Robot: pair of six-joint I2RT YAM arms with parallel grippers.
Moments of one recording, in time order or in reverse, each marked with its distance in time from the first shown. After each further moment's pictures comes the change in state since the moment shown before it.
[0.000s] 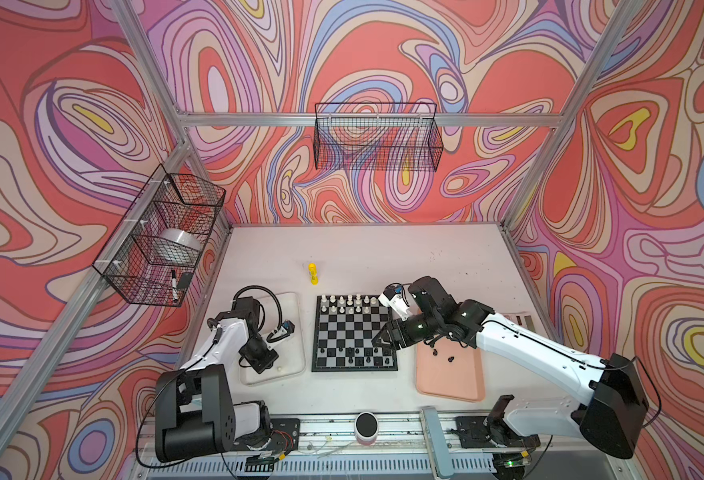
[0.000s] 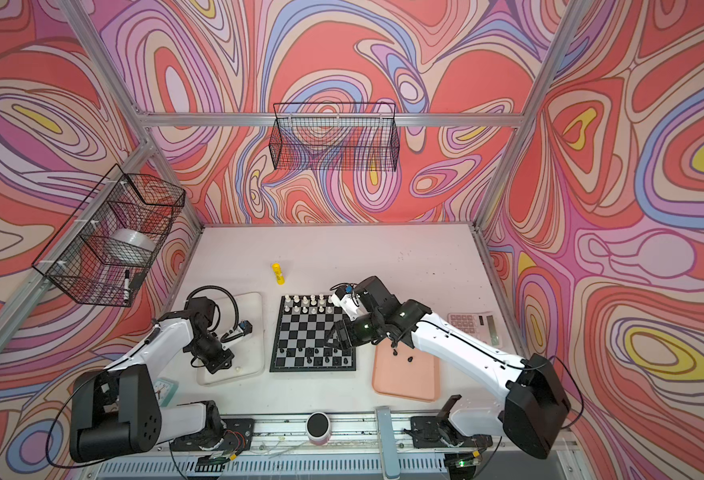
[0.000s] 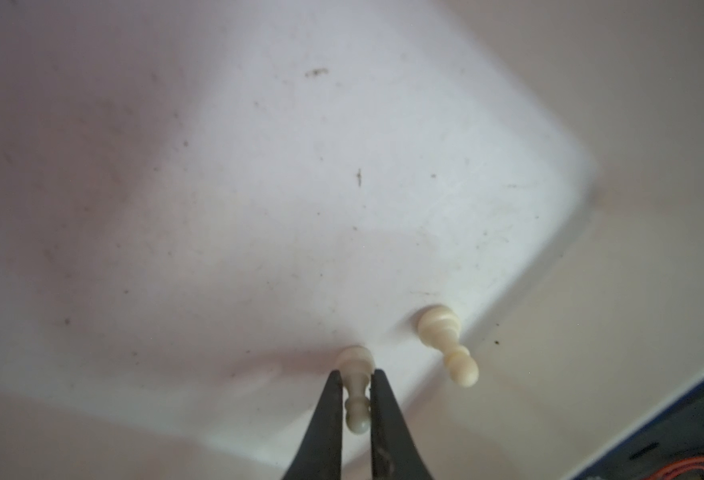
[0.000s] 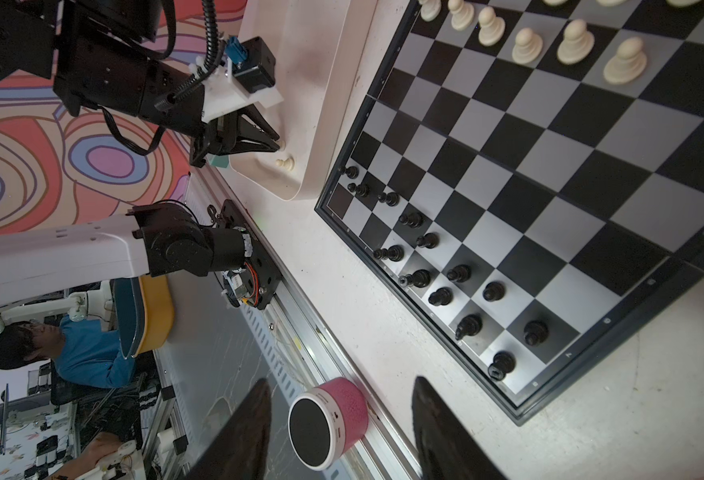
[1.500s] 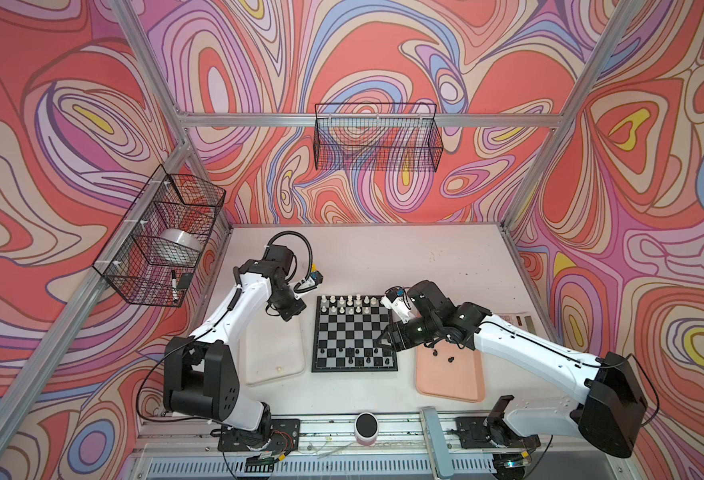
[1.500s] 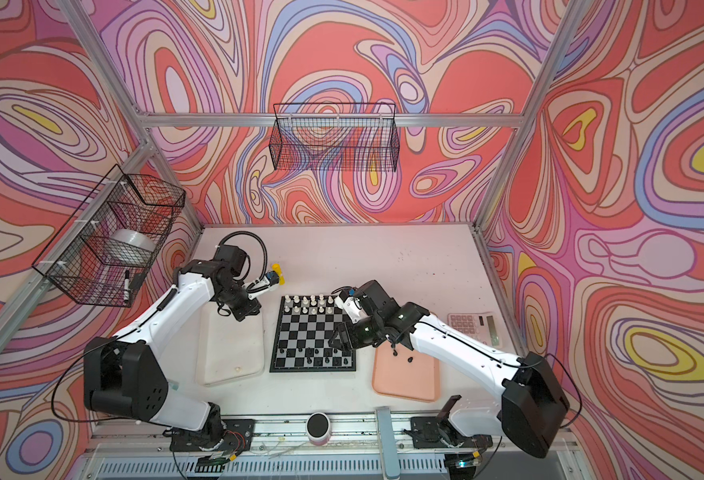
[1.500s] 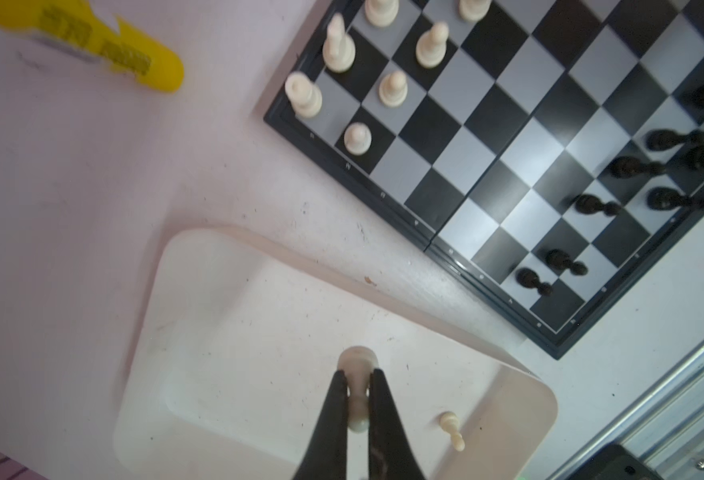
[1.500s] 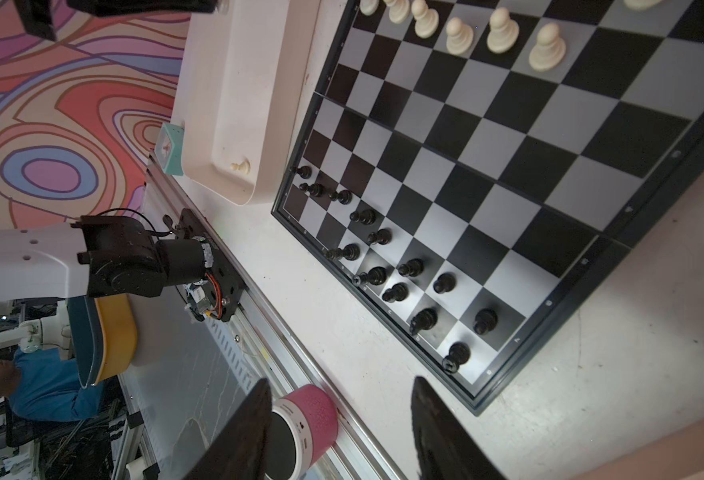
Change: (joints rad) left arm -0.362 0.243 0.607 -0.106 0.048 -0.198; right arm 0.000 0.008 -0.033 -0.011 0.111 0.000
